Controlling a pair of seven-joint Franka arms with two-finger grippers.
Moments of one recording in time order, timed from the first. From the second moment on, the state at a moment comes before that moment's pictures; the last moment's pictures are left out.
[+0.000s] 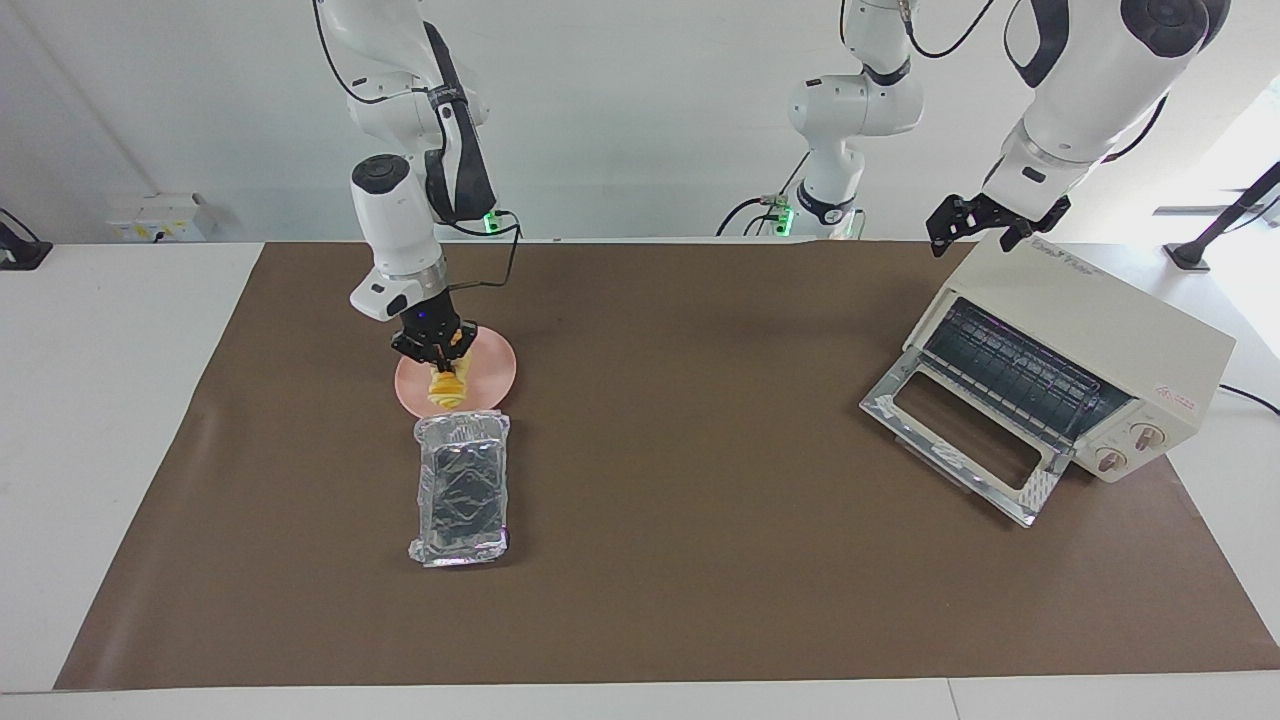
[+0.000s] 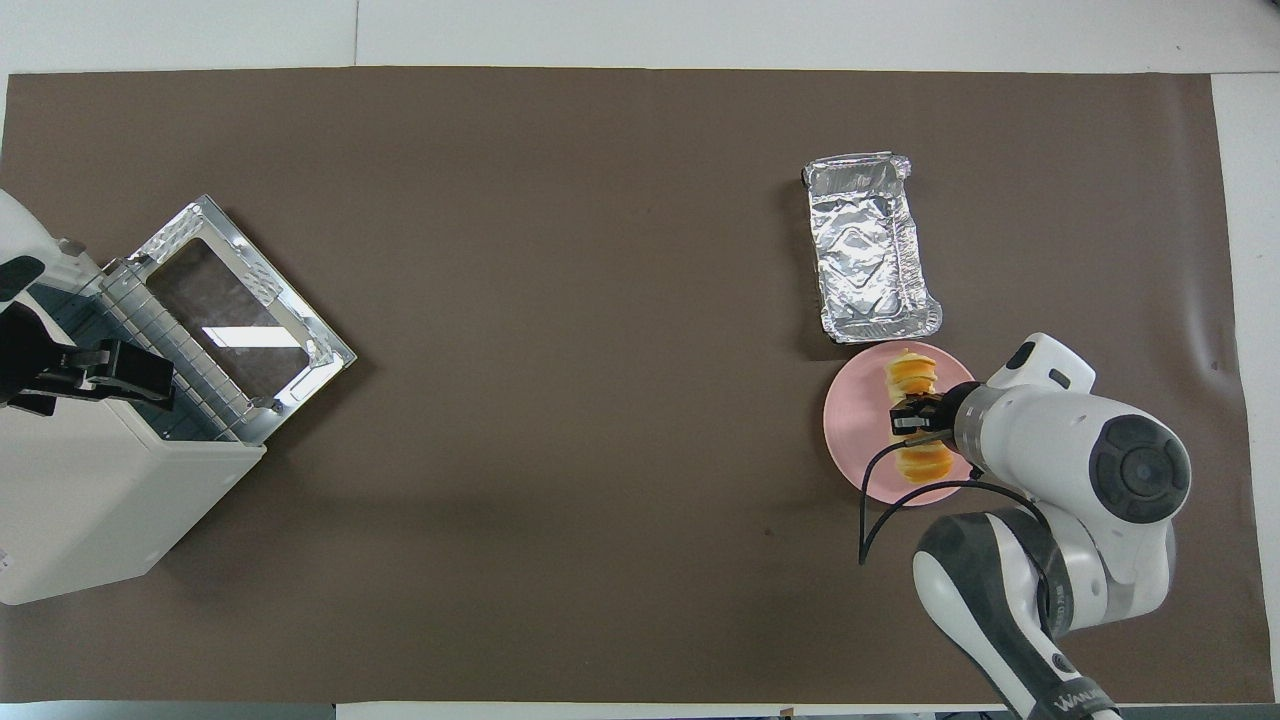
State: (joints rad) left arm -0.06 -0.09 -0.03 -1.72 0.04 1.44 -0.05; right arm 0.13 -0.12 0.03 -2.55 0.00 2.62 0.01
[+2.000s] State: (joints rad) left arm -0.06 -0.09 -0.03 -1.72 0.04 1.44 -0.05; right arm 0.05 -0.10 0.02 -2.00 0.00 2.01 -0.09
